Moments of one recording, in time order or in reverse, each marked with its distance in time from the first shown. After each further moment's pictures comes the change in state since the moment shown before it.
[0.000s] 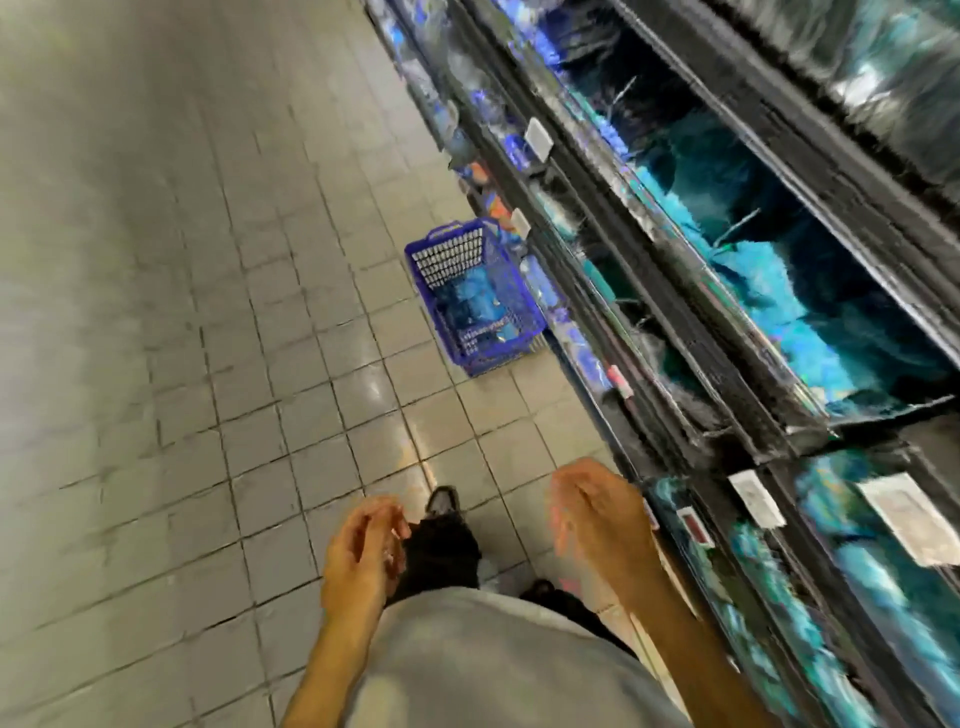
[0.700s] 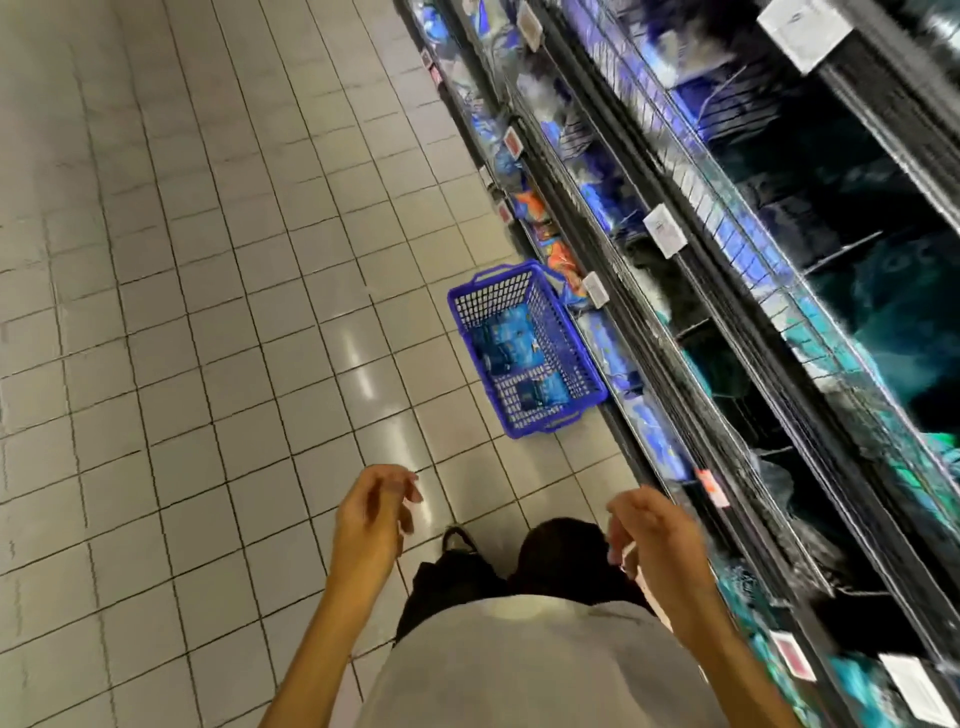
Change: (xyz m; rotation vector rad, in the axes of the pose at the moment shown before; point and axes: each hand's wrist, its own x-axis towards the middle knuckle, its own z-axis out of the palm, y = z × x) left_hand 0.333 0.114 -0.089 0.098 -0.144 0.001; right_hand 0.222 -0.103 0.169 -0.033 0.095 0.188
